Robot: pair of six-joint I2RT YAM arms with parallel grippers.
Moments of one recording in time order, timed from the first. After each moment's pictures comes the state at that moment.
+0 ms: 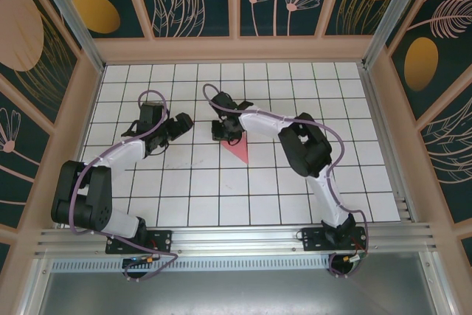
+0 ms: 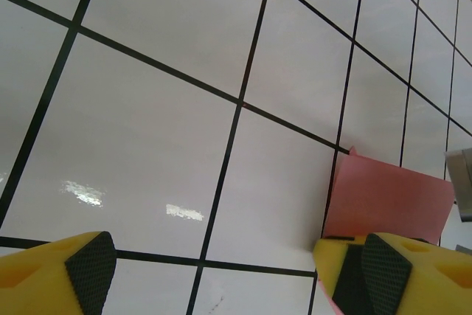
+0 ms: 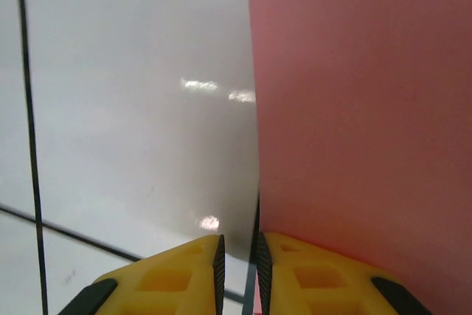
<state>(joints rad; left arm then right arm) -0.20 1.47 0.76 -0.09 0.21 -0.75 0.79 2.23 1.68 -0.59 -0.14 0.63</state>
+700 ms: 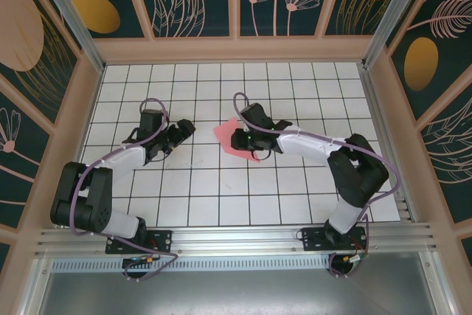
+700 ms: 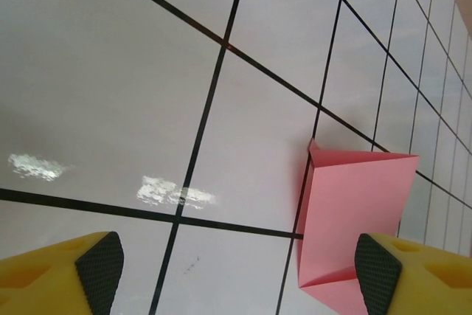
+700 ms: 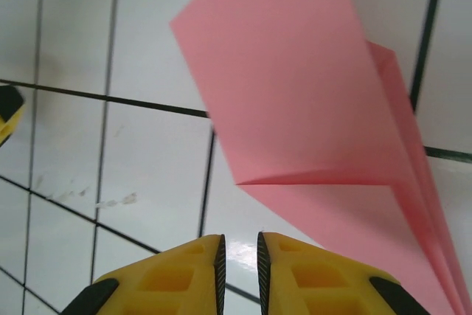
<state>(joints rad) -0.20 1.46 0.65 0.02 0.34 -0.84 0.74 1.71 1.06 -0.27 -0.16 0.70</state>
